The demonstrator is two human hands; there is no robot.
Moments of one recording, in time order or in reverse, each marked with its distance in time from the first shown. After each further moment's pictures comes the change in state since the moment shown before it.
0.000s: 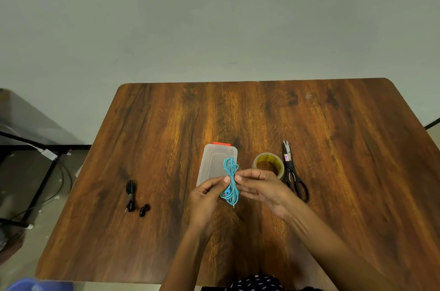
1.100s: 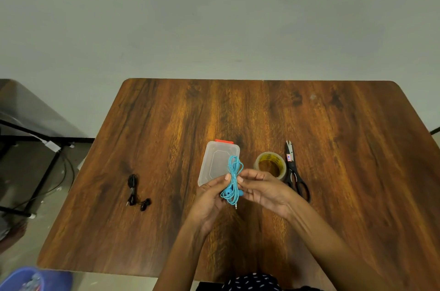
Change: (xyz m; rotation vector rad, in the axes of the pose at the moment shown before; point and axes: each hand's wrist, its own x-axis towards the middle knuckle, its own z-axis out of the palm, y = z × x) left_hand 0.006 -0.001 -0.005 -0.183 -0.235 -0.175; right_hand 0.007 0.002 -0.002 0.127 -0.205 0.090
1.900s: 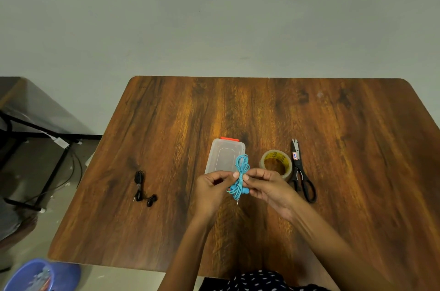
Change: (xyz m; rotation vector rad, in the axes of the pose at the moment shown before) left_hand -0.001 0.004 0.000 0.417 0.209 0.292; right_hand -0.005 0.008 0.004 -0.137 0.176 -0.082
